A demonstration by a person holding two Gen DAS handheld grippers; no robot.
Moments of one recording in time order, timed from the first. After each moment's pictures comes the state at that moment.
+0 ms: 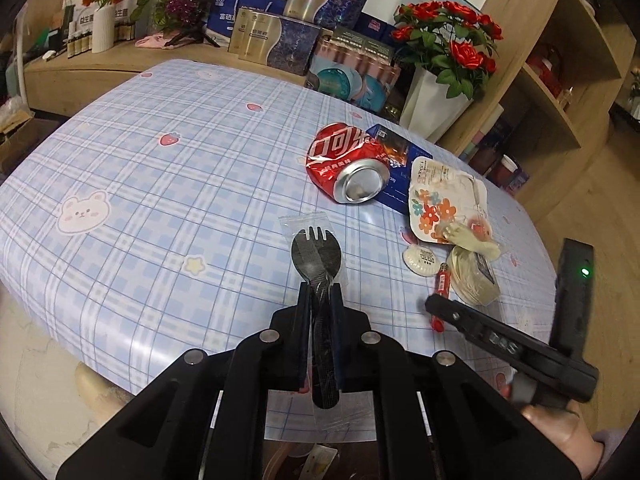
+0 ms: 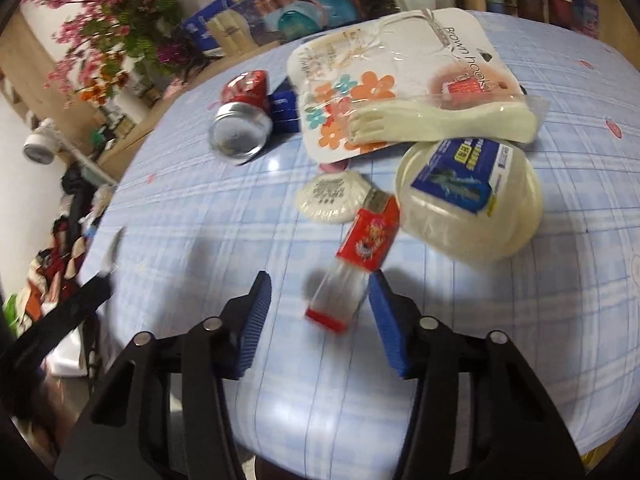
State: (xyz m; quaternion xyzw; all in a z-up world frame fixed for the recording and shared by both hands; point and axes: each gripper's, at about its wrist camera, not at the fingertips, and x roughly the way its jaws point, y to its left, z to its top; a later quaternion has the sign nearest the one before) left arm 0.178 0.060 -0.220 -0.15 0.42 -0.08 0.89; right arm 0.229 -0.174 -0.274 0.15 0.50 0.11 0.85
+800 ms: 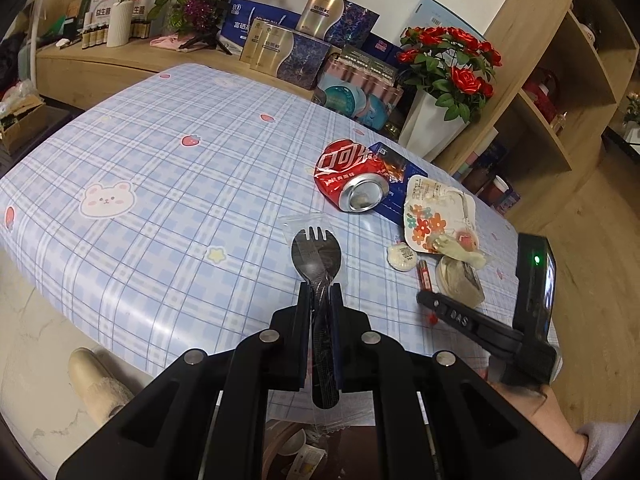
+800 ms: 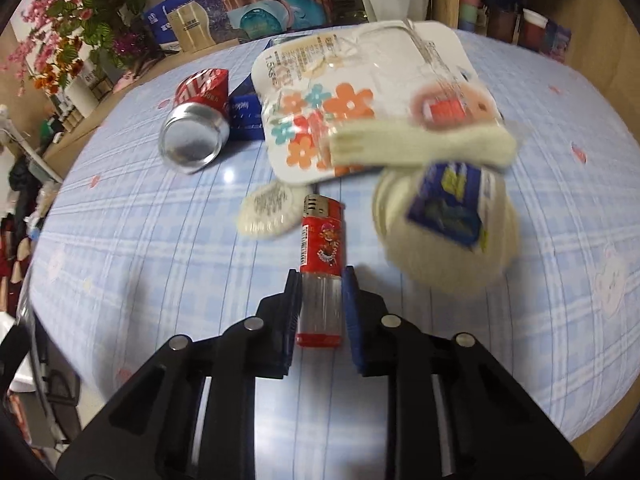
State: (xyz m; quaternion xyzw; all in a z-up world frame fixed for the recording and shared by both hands) left arm 0.151 0.080 -0.208 -0.19 0.40 -0.08 0.90; right arm 0.236 -0.158 -0.274 0.09 0.51 0.03 0.86
